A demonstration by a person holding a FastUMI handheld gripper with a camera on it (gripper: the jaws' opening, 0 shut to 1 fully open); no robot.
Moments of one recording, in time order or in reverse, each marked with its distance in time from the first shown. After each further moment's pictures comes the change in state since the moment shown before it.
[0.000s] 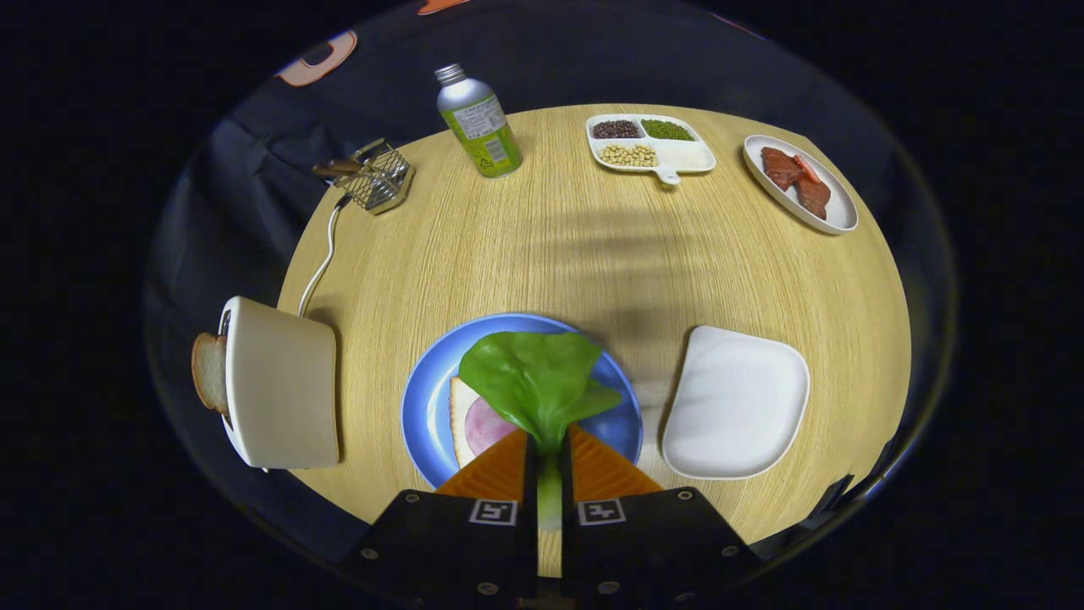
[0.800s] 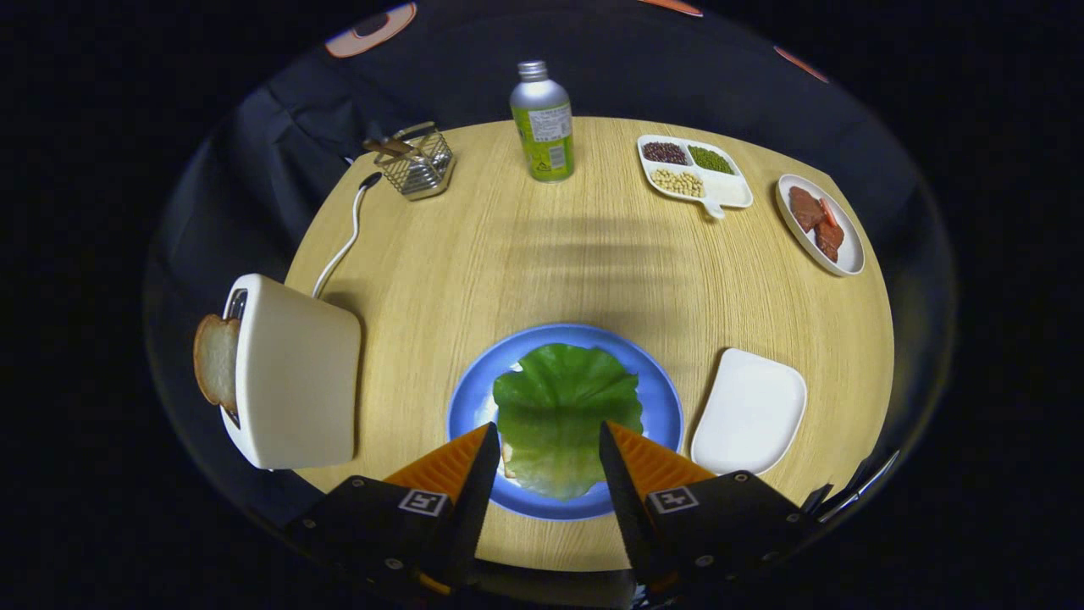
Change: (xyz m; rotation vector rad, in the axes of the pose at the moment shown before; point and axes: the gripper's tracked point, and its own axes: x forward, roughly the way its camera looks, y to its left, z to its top) arm -0.029 0.058 0.015 -0.110 -0.018 -0.039
